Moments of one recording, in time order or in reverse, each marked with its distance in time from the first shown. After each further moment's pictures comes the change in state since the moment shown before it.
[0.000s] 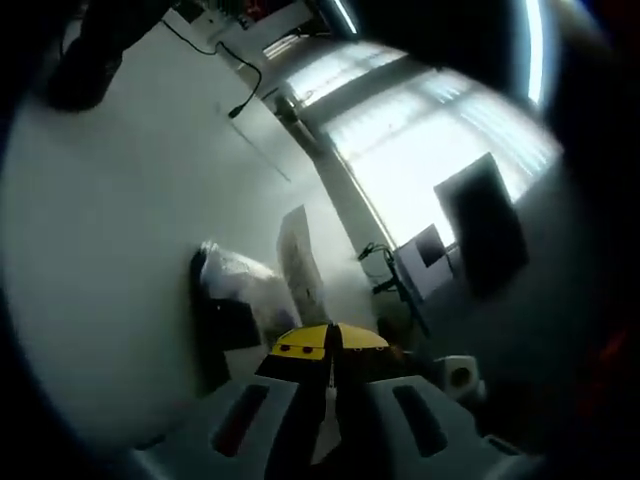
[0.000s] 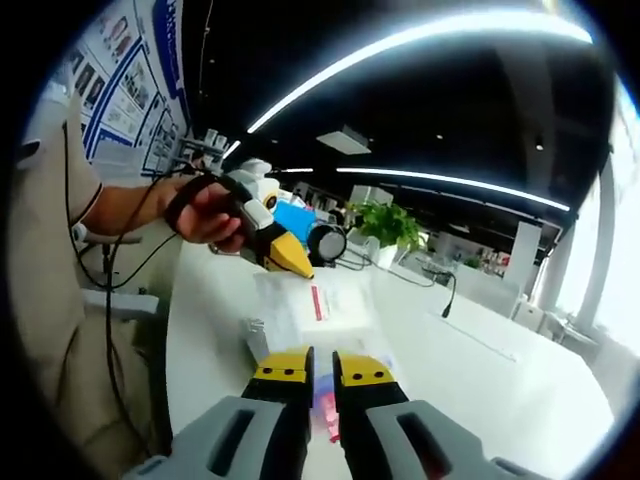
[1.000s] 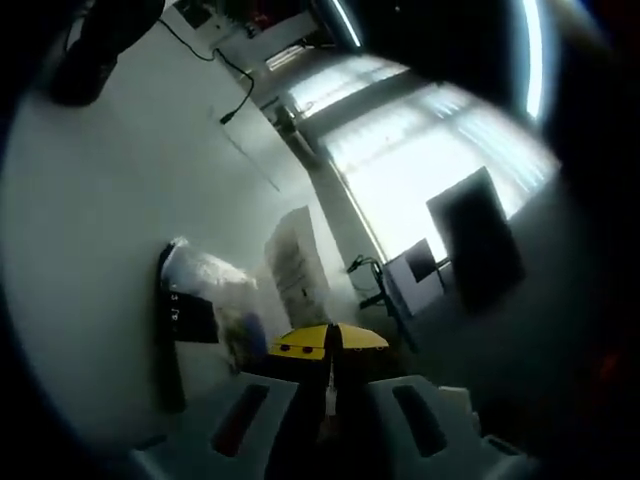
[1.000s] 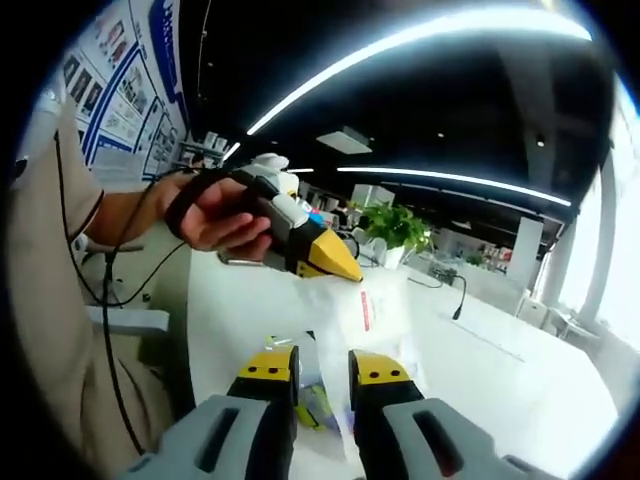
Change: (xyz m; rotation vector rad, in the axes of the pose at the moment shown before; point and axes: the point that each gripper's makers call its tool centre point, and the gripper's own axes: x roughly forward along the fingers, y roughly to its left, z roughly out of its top) left arm 0.005 -0.034 -0.004 -0.046 -0.060 -0.017; right arm 0.008 0.027 0.014 0.017 0.022 -0.005
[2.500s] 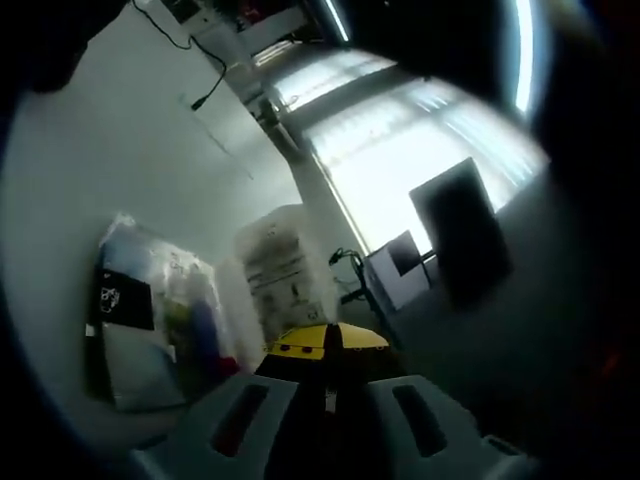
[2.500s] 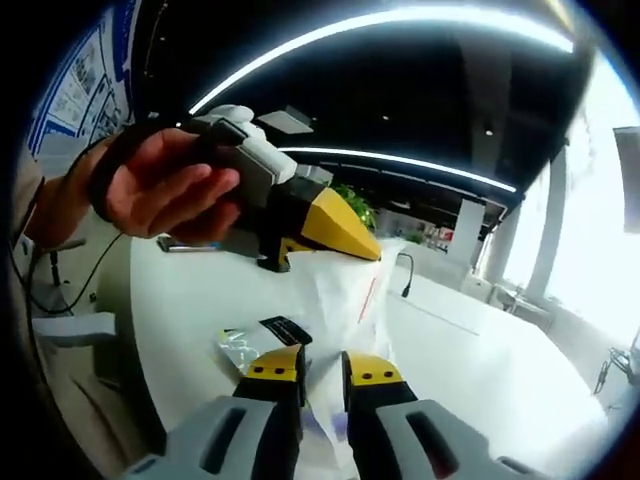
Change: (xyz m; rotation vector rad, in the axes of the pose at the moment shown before) left arm 0.030 -0.040 -0.022 0.004 0.024 -0.062; right arm 0.008 -0.020 -0.011 0.043 0.085 -0.274
